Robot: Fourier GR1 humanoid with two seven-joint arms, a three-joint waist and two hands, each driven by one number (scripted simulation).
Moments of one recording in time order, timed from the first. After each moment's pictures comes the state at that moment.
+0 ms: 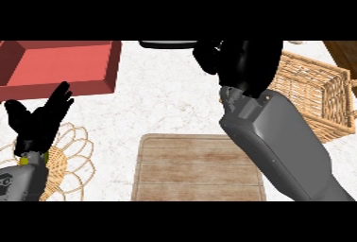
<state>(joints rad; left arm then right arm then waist) -0.19 0.27 0.16 -1.40 0.06 -0.05 0.22 -0.95 -0.12 0.33 -1.51 1.08 -0.25 1.11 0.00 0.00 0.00</state>
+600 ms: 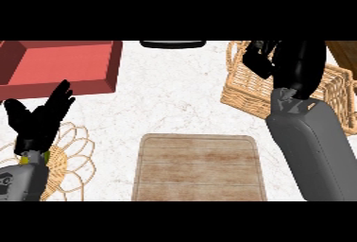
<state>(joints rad) -0.20 0.26 0.16 -1.41 0.06 -0.07 0.23 -0.72 -0.20 0.15 -1.53 0.99 -0.28 0.90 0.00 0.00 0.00</state>
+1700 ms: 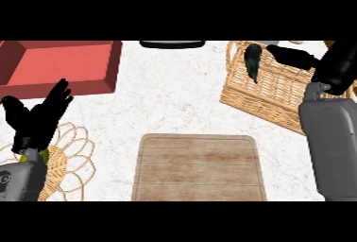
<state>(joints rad) -0.21 0.27 0.18 -1.39 0.05 -0.08 0.24 -0.67 -0.22 -0.13 -1.39 0.83 -0.56 0.65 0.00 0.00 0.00</state>
